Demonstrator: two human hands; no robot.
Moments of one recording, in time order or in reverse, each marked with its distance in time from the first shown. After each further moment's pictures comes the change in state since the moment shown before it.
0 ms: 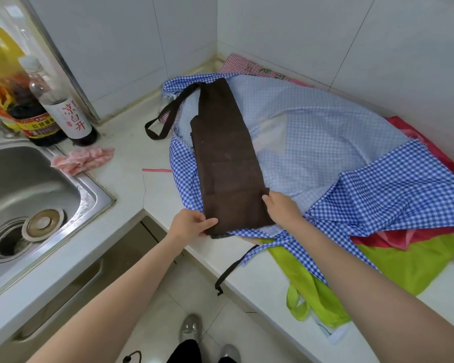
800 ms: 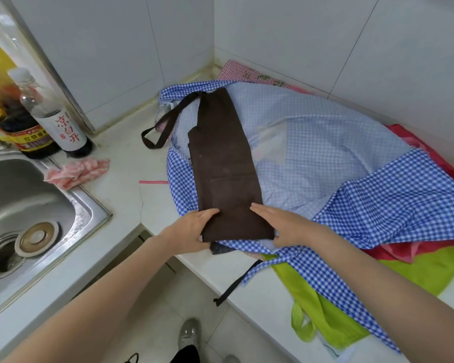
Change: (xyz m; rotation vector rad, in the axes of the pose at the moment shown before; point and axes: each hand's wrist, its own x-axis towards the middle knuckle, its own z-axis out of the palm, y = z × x) left_hand 0.029 0.002 -0.025 0.732 -0.234 0.569; right_hand 0.002 0.019 -0.020 -0.325 -0.417 -0.477
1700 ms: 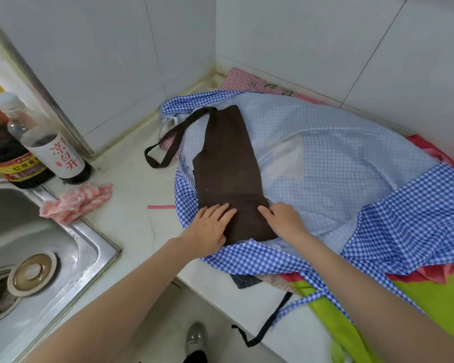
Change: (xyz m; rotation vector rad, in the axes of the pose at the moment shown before) left_hand 0.048 -0.033 -0.031 0.284 0.055 0.061; right_hand 0.086 -0.034 -0.027 0.354 0.422 0.530
